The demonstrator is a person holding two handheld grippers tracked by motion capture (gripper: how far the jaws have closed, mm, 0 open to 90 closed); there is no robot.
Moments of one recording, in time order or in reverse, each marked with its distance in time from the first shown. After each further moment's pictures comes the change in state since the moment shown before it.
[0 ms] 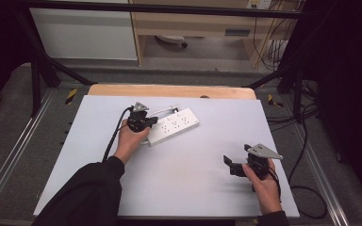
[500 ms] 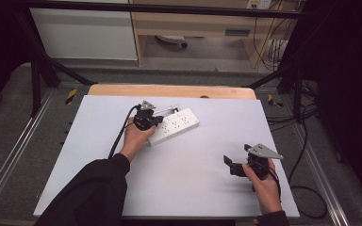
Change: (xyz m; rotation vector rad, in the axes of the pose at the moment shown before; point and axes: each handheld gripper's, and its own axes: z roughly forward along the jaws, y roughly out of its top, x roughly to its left) left arm -0.008 0.009 0.016 0.019 -0.005 0.025; right arm 0.000 0.000 0.000 -0.002 0.001 -0.002
